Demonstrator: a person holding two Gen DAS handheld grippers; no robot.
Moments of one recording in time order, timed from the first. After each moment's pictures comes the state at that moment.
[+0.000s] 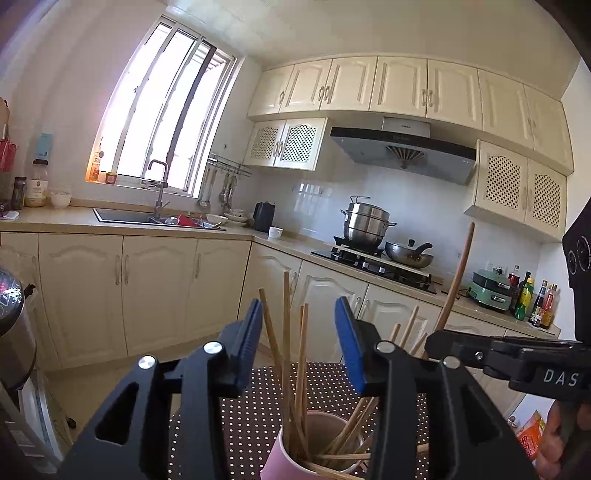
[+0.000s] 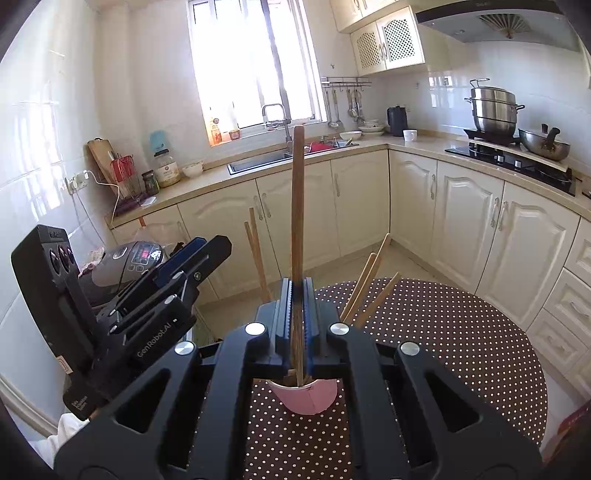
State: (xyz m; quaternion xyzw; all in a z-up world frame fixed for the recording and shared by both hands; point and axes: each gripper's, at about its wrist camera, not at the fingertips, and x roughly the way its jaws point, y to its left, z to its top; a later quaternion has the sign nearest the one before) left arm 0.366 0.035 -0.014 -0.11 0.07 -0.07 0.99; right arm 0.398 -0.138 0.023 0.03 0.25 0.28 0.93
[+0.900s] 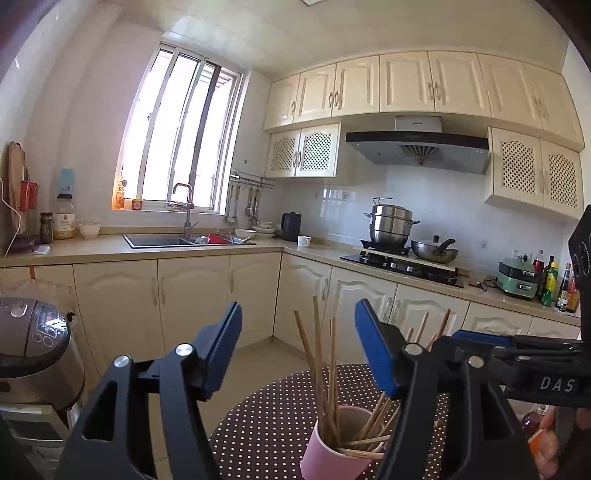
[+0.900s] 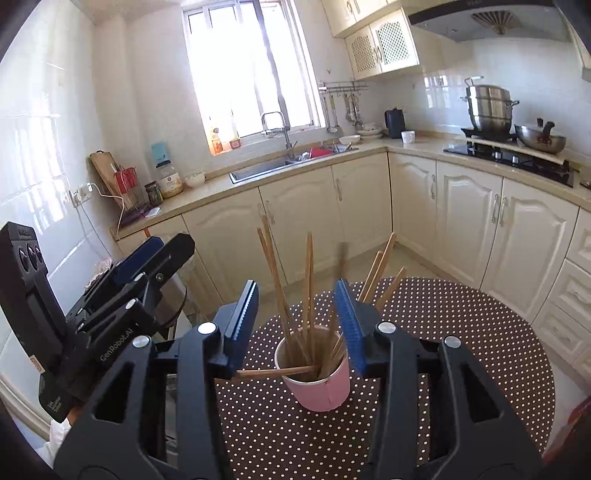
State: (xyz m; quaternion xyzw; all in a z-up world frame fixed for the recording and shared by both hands) left arm 0.321 0.039 0.021 -0.06 0.07 0.00 1.00; right arm 0.376 -0.143 0.032 0.05 0.23 0.27 0.93
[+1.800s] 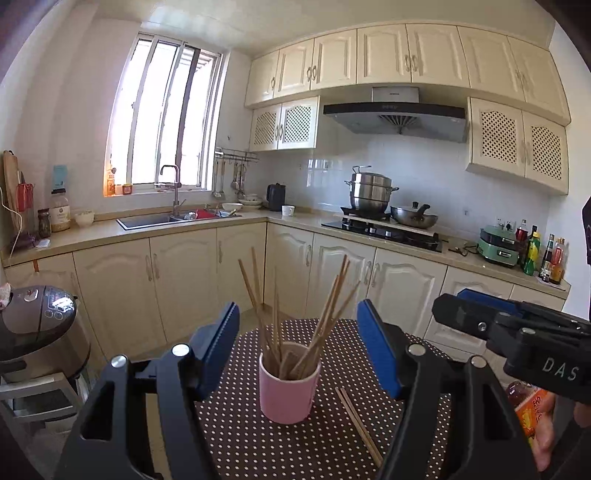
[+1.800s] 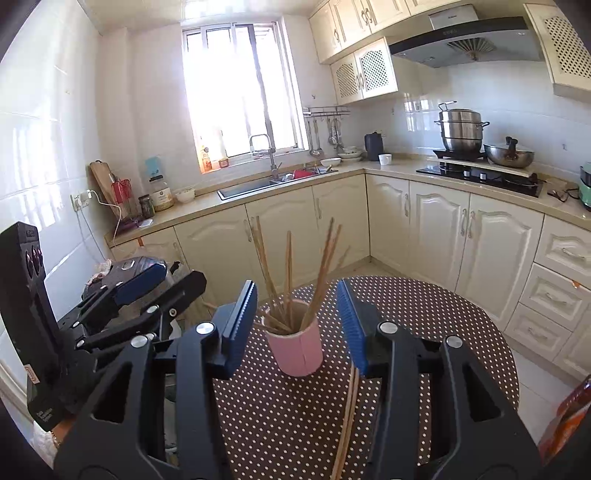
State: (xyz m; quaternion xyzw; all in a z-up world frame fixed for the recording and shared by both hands) left arm 0.248 -0.033 0.025 -0.04 0.14 -0.03 0.99; right arm 0.289 -0.203 0.037 0.05 0.20 0.24 0.95
